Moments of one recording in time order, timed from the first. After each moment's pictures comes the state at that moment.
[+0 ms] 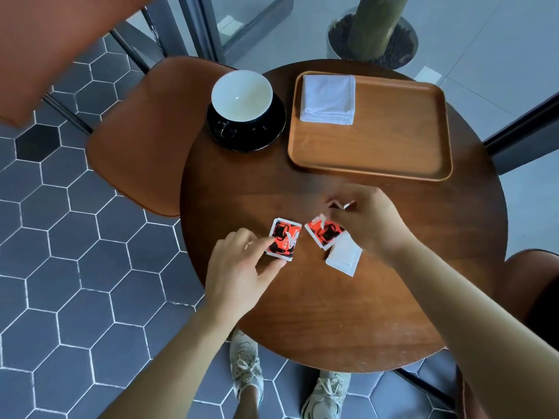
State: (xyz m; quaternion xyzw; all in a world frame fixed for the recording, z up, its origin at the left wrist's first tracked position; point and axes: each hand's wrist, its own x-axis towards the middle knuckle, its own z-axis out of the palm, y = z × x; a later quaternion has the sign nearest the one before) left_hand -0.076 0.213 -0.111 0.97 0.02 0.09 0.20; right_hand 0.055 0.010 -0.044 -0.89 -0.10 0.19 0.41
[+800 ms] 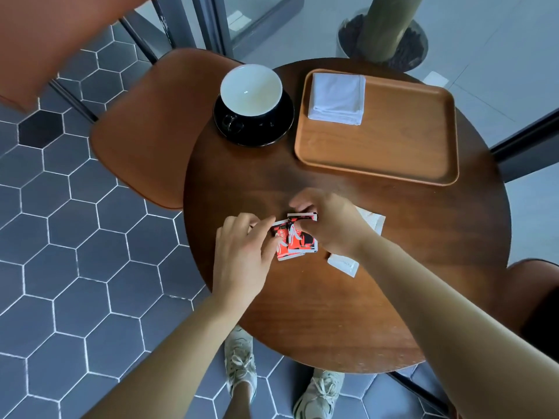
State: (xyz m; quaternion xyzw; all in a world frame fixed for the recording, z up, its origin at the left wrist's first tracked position) left_hand -0.063 0.203 -0.107 0.97 0.09 0.11 0.21; right_hand 0.051 0.053 -0.061 -0.89 -0.21 0.25 0.32
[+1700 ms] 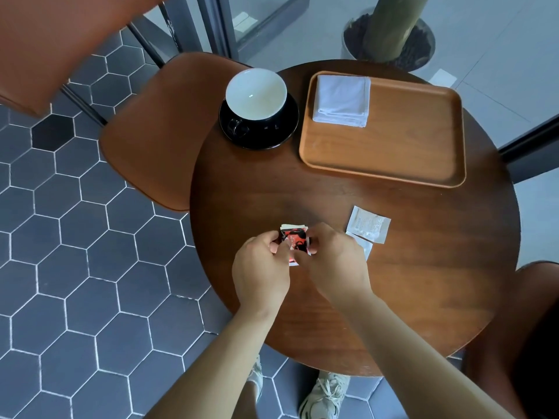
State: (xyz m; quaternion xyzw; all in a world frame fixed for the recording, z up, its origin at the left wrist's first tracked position) left_hand -0.058 0.165 -0.079 0.85 0.35 0.01 0.40; right_hand -0.011 0.055 -0.083 -0.95 -0.08 0.15 0.28
